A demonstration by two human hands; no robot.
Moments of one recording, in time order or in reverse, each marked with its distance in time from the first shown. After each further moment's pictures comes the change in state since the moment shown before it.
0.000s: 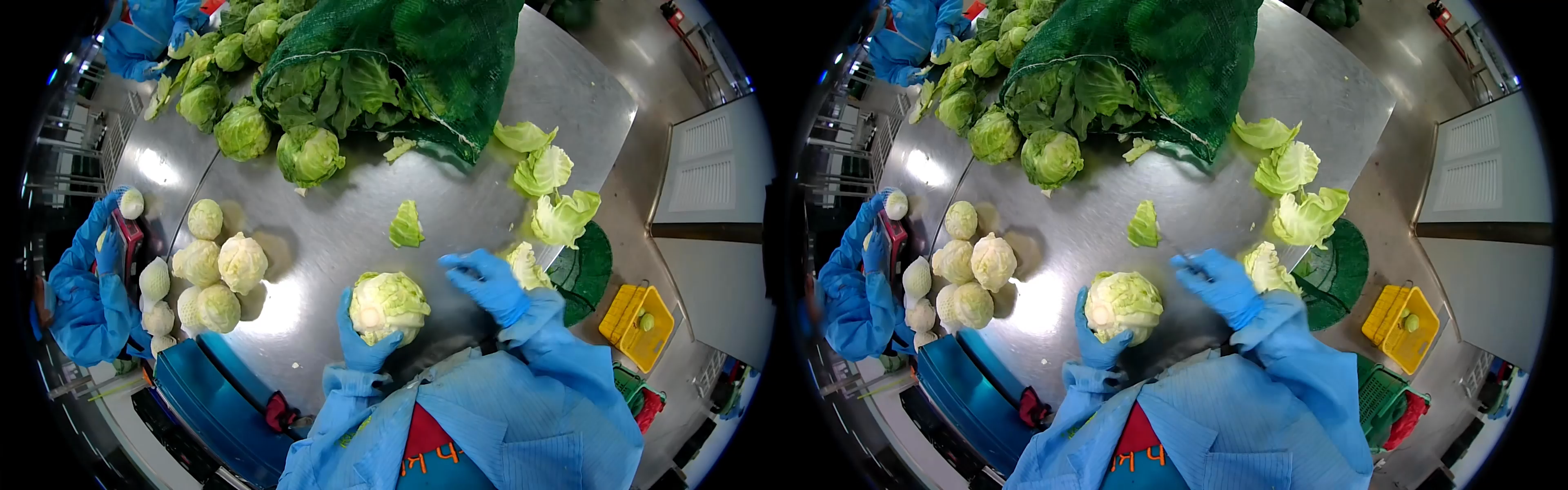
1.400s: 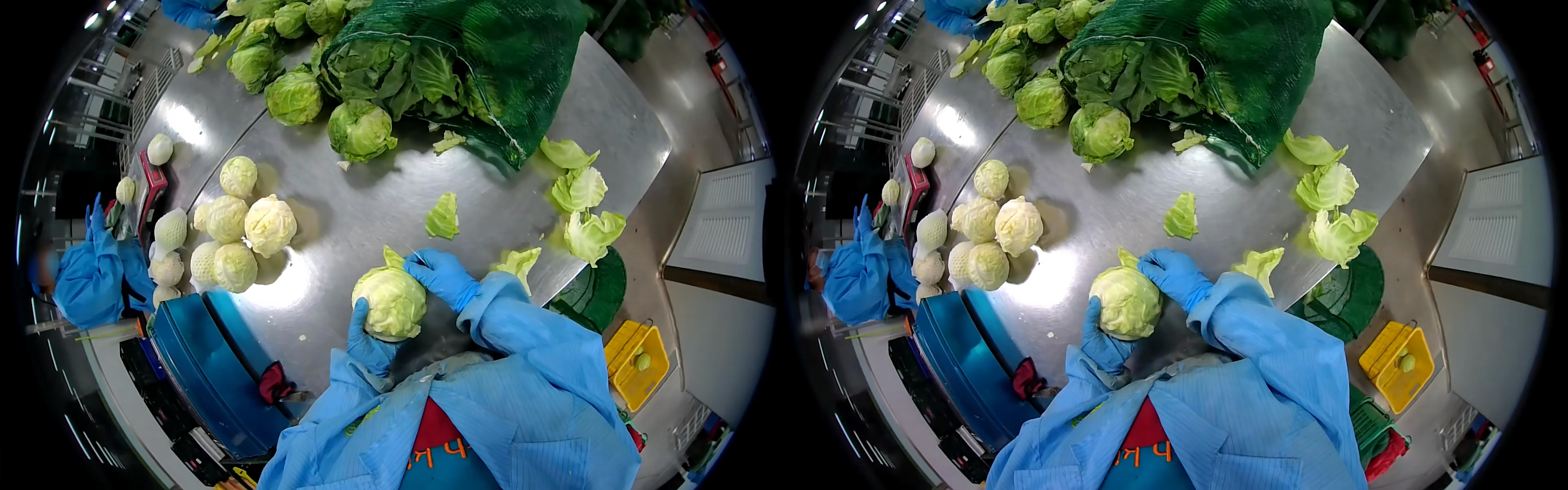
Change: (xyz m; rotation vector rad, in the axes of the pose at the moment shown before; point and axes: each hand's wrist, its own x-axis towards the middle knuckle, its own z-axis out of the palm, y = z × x) left_hand -0.014 0.045 -0.004 -1.069 0.191 -0.604; right_hand 0.047 0.022 0.108 -0.059 -0.326 0.076
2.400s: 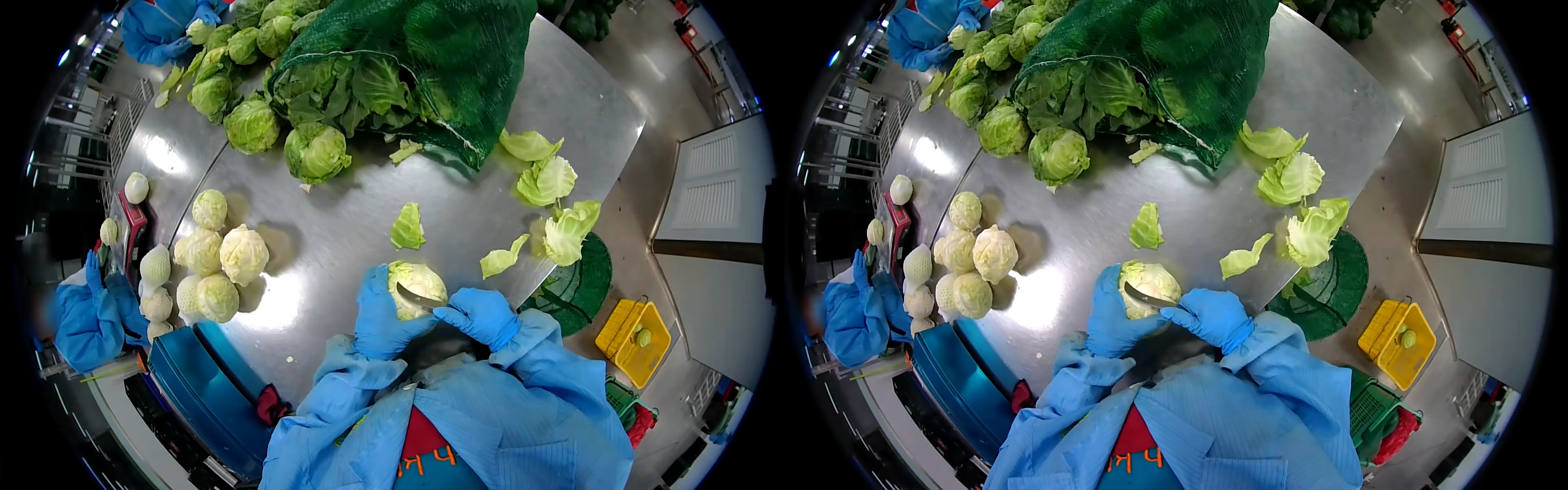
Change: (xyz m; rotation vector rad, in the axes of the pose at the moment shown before) left_hand 0.047 -0.026 0.060 1.906 -0.124 0.542; right_hand -0.103 -0.033 -0.079 -0.710 0.043 -0.066
